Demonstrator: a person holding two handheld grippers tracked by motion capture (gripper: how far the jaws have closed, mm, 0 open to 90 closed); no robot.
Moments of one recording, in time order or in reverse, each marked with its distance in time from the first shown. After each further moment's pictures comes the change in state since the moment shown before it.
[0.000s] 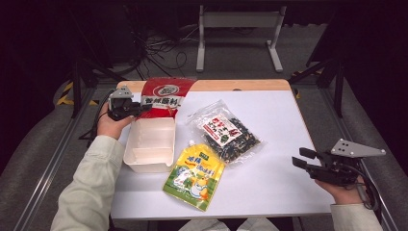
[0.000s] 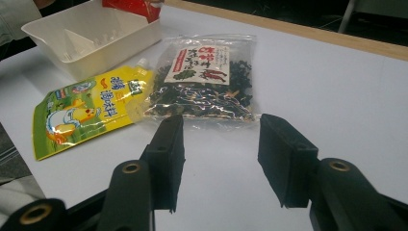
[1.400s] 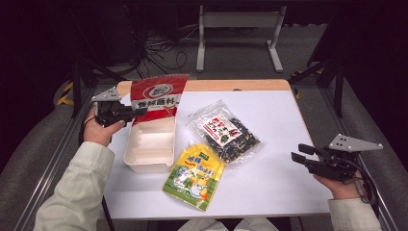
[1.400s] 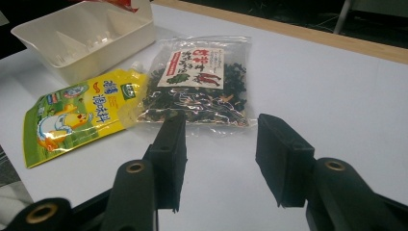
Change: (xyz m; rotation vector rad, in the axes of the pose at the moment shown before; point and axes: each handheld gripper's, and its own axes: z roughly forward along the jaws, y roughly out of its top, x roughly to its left) left arm -0.027 0.010 -0.049 -0.050 -0.080 -0.050; right arm -0.005 0.008 0.005 0.012 -0.014 0.008
